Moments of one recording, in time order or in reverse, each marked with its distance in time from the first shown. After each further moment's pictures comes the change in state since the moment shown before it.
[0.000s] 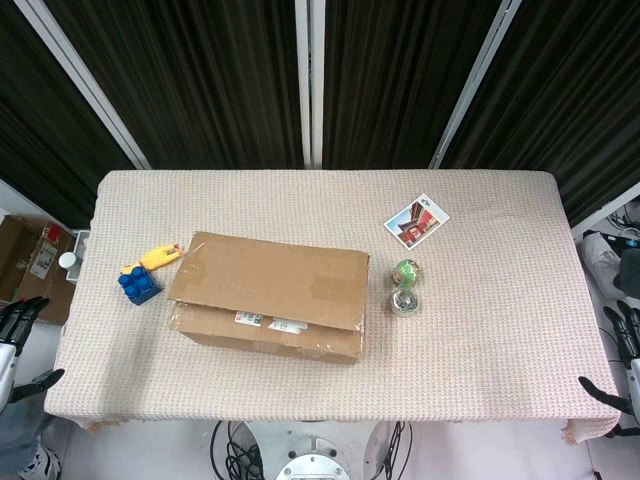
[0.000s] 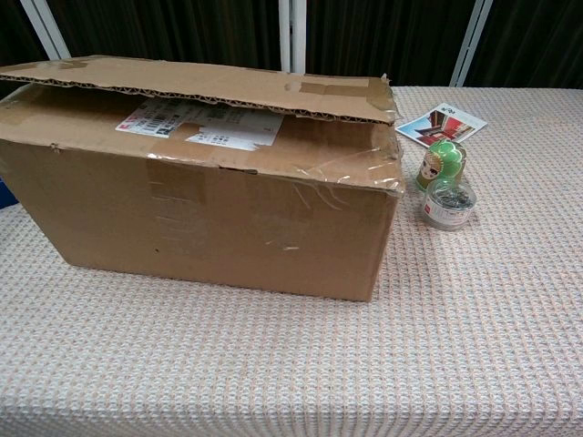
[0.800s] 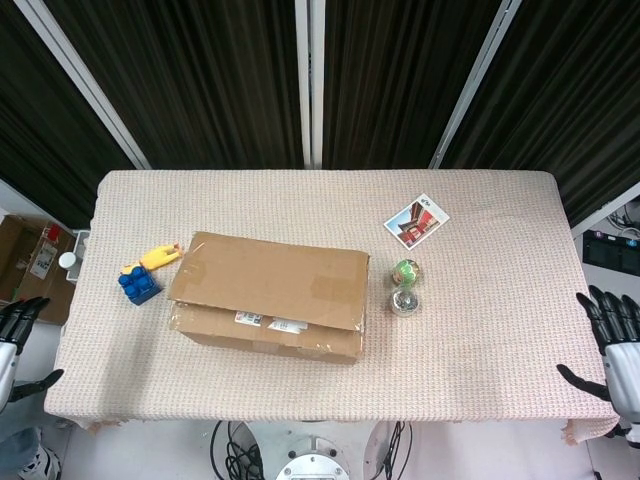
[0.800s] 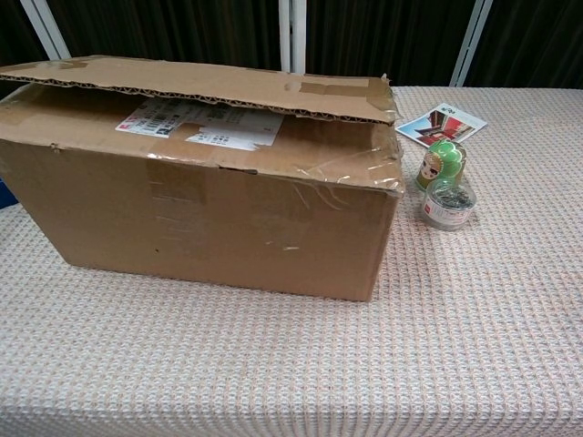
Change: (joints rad) left arm -0.008 0.018 0.002 -0.022 -0.010 -0.021 0.012; right arm 0.066 0.059 0.022 -0.180 -0.074 -0.028 -0.107
